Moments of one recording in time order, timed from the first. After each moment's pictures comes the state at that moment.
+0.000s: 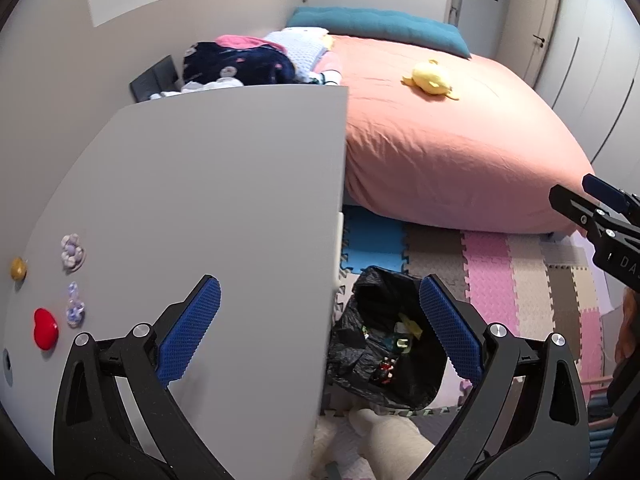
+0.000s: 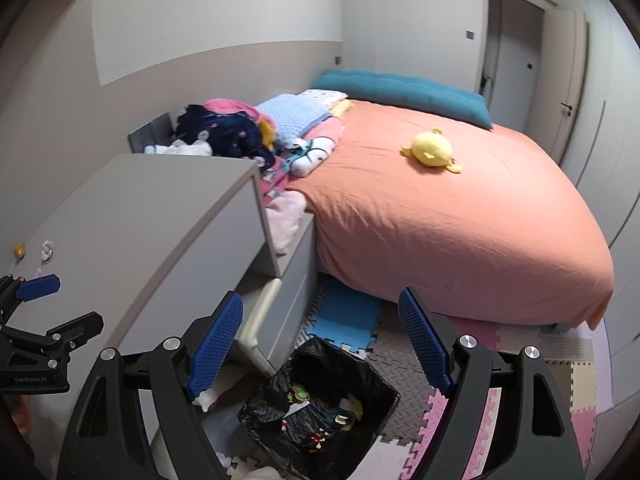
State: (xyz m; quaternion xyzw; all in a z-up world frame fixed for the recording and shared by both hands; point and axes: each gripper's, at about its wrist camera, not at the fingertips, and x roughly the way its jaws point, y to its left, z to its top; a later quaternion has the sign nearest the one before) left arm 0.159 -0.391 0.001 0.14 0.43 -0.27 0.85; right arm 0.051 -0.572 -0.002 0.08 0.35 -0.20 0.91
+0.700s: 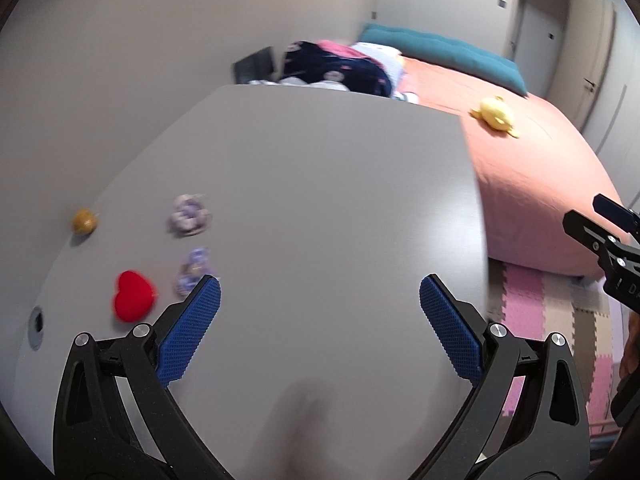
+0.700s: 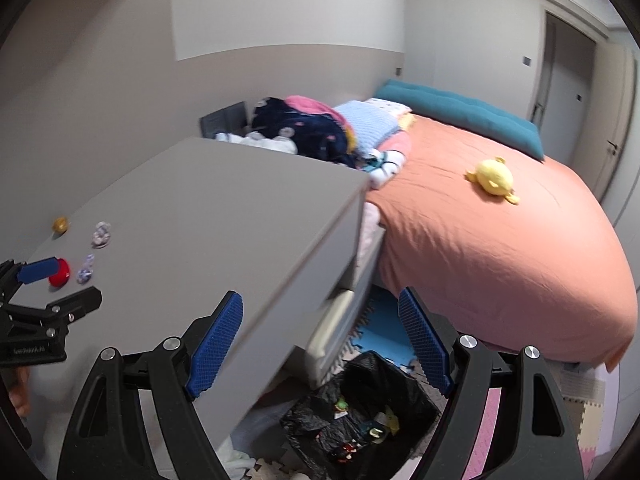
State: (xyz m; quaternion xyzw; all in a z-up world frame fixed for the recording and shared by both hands) left arm 0.187 -0.261 0.014 0.10 0.42 -0.18 0.89; right arm 0.110 -0.465 0.008 0.04 0.35 -0.11 0.93
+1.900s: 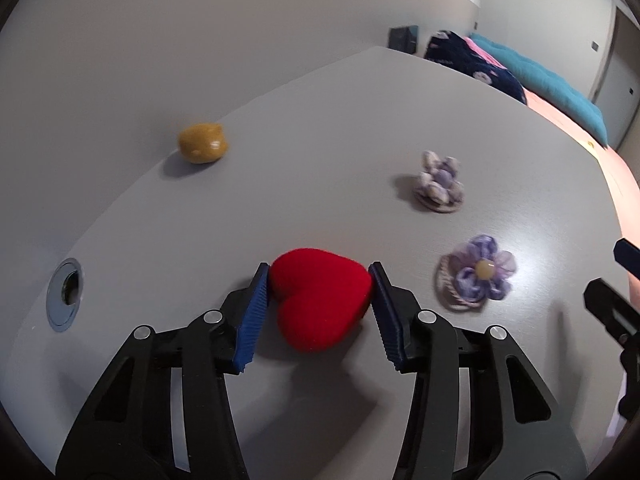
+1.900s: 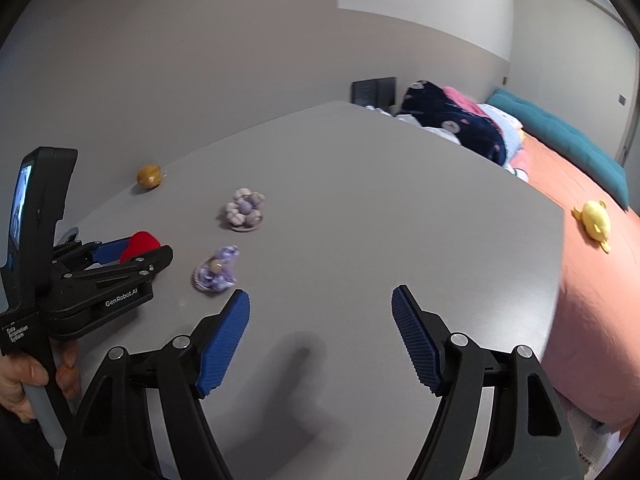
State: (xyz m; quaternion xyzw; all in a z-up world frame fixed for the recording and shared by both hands) left arm 0.262 -0.103 -0.045 0.03 0.44 -0.05 0.89; right arm 0.210 -0.279 -0.031 -0.01 0.39 0.04 0.92
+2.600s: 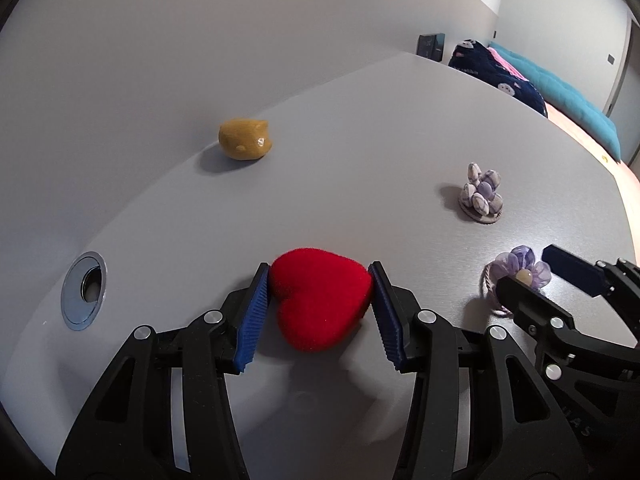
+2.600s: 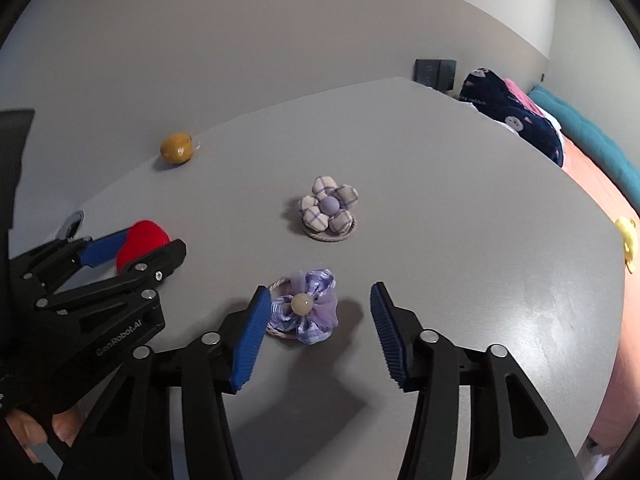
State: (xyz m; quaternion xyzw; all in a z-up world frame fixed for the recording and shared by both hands) left arm 0.266 -0.086 -0.049 0.02 0.44 -0.02 0.90; right arm 0.258 -0.216 -0.060 -0.04 0.43 0.08 0.90
